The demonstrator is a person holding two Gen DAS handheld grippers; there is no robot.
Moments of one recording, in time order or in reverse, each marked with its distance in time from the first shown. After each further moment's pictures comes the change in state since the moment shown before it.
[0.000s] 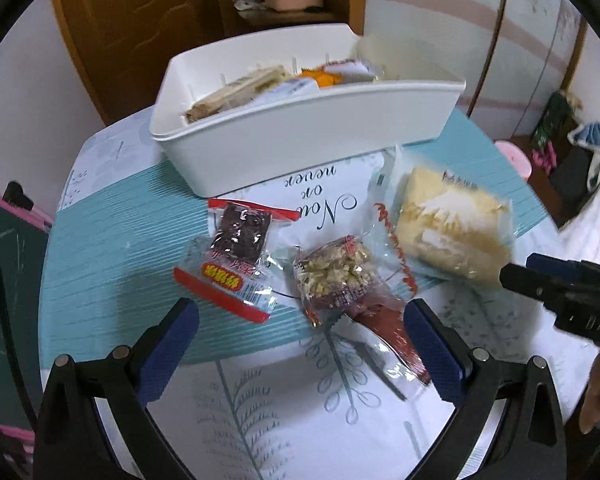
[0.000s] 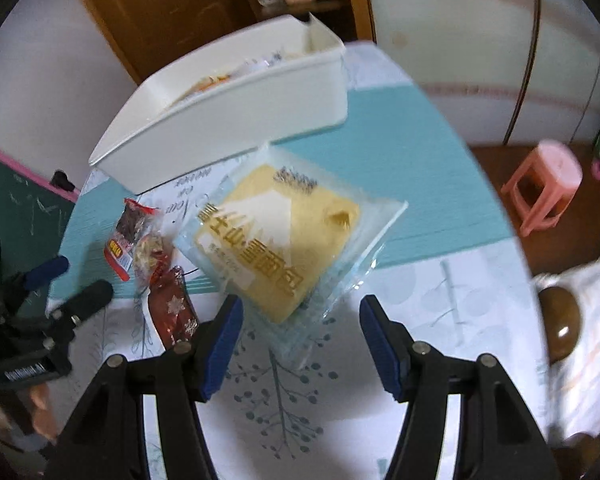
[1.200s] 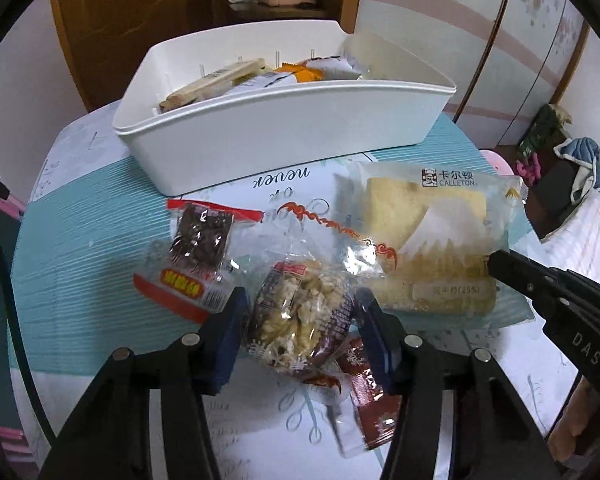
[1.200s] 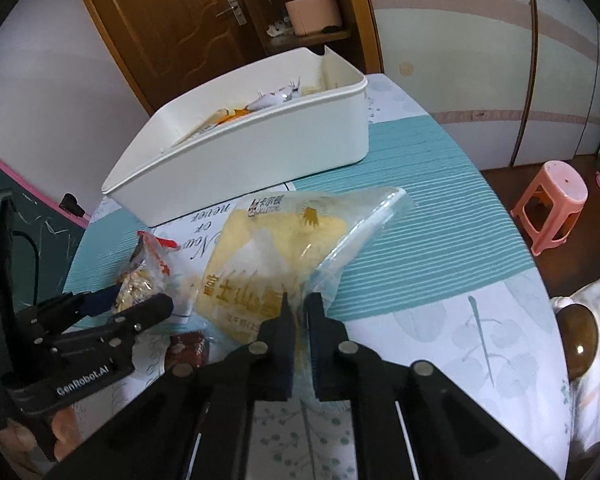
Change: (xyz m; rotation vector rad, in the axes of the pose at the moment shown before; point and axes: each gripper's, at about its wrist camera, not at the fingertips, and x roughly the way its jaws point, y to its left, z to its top) left arm 0.011 -0.003 0.009 -0.061 -0.001 -0.101; right arm -0.016 0.030 -0.003 -0.062 -0.177 -0.017
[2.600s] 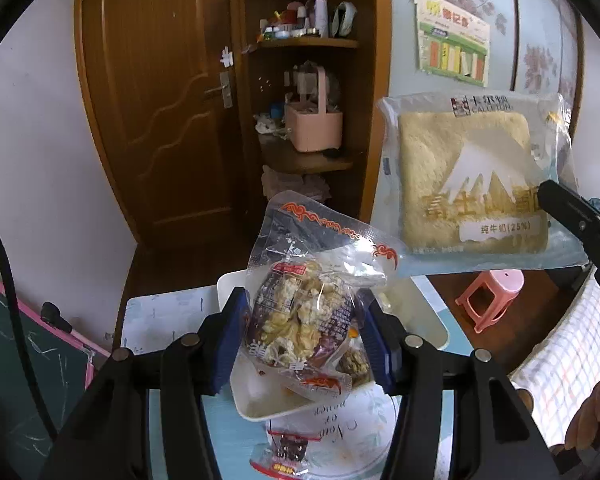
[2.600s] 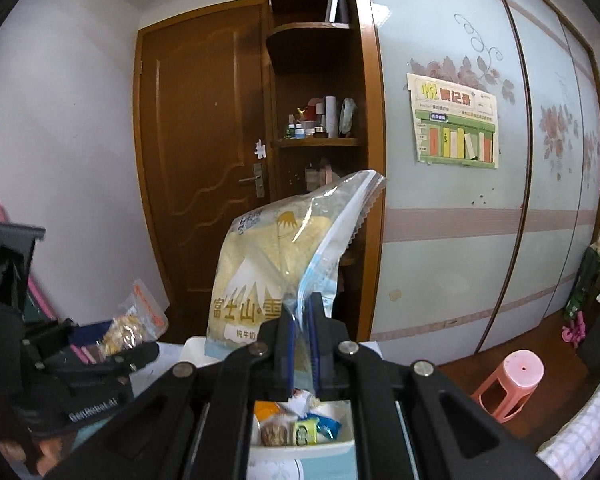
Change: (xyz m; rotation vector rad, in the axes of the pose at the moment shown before) left arm -0.158 0.022 0.208 0.019 -0.331 0.100; right arm -0.147 0.095 0.214 -0.179 -0.559 -0.111
